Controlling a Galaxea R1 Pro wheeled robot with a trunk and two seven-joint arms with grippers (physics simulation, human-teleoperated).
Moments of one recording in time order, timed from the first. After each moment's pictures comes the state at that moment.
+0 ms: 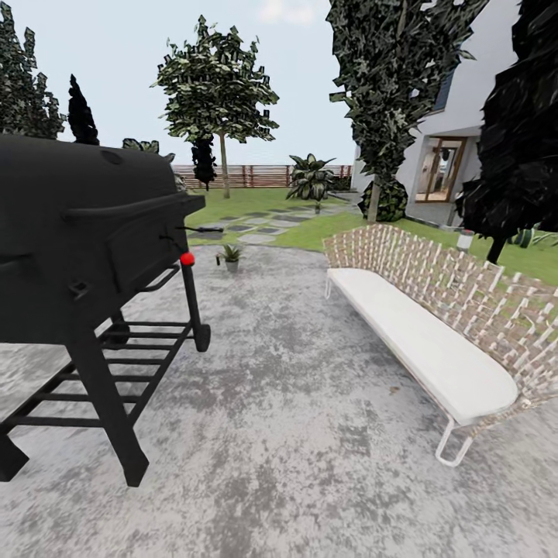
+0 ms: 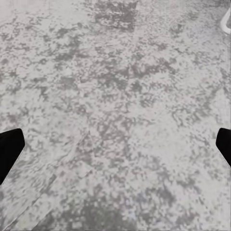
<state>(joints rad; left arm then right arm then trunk) -0.19 0.02 0.00 -0.29 -0.01 -0.29 0.01 -0.03 -0.05 -0.08 -0.52 0.00 -0.36 0.00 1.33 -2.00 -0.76</state>
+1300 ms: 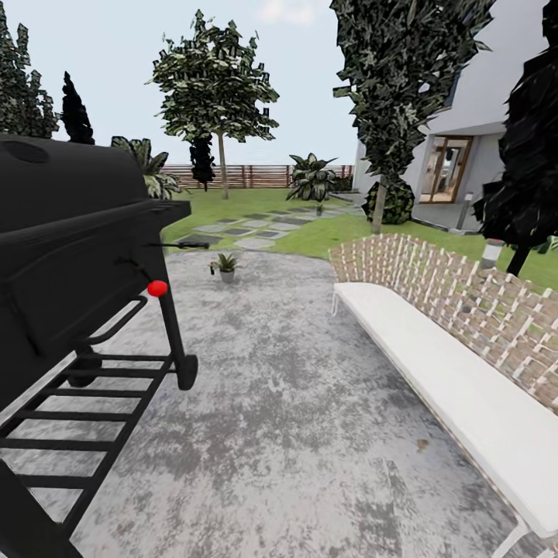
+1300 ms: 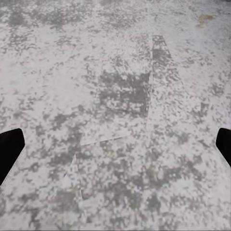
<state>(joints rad) -0.19 0.02 0.00 -0.29 -0.01 -0.29 0.01 -0.03 -0.05 -0.08 -0.52 0.00 -0.36 0.00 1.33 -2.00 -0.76</state>
